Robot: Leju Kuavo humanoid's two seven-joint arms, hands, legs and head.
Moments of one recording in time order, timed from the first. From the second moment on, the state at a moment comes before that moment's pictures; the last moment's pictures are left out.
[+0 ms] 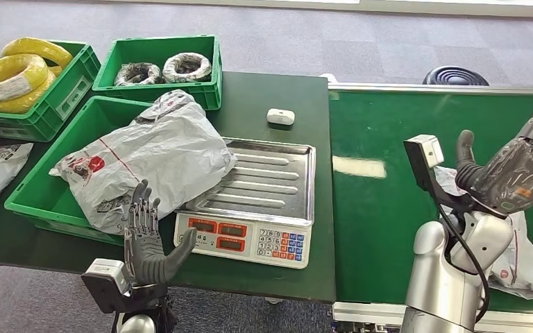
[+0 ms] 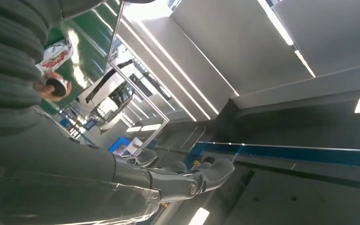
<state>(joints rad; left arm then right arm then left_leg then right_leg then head) 0.02 -0.14 -0.40 -1.51 0.06 0.41 -0.70 -0.42 0.19 -0.30 -1.50 1.49 -0.69 -0.19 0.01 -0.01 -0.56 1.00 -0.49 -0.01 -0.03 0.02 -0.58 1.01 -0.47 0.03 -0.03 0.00</state>
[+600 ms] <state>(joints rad) 0.05 -0.14 -0.41 -1.52 0.05 0.45 -0.70 -0.52 0.10 -0.43 -1.31 1.51 -0.69 -0.10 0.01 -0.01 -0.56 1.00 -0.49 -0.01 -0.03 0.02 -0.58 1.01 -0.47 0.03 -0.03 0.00</state>
